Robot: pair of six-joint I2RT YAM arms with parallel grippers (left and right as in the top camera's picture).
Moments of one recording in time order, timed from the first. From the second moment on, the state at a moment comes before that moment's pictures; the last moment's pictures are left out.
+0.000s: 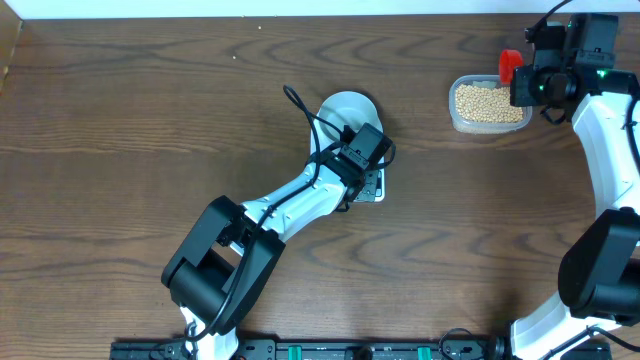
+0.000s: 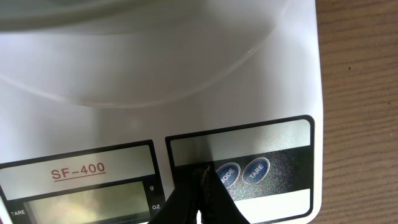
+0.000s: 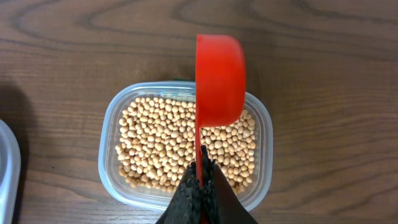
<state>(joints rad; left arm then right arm) -0.69 1.93 1.19 -0.48 -0.09 -0.51 -0.14 1.83 1.54 -0.66 -0.16 -0.15</state>
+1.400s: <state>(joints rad) -0.70 1.91 1.19 -0.48 -0.16 -0.42 -0.14 1.83 1.54 -0.66 -0.16 -0.15</state>
